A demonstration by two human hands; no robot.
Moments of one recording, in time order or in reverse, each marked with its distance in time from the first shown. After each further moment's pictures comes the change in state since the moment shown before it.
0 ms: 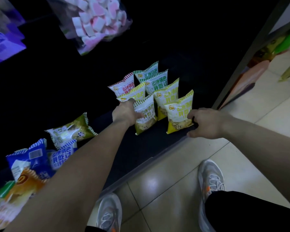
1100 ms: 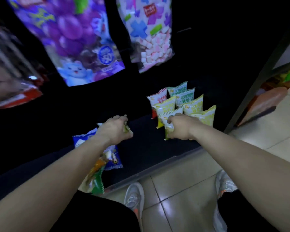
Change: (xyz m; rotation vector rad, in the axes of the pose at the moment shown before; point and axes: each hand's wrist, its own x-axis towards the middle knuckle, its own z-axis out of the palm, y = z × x) left_hand -0.177 -0.135 -0.133 0.183 0.018 0.070; right_hand -0.055 -0.164 -0.026 -0.078 0.084 -0.244
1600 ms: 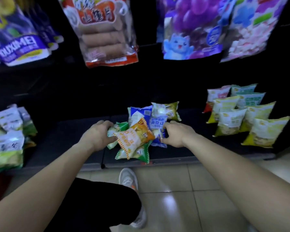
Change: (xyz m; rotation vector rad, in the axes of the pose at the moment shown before) left_hand -0.216 -0.212 0.011 -0.182 0.009 -0.437; right_hand 0.010 -0.233 0.073 -0.052 -0.078 -0.306
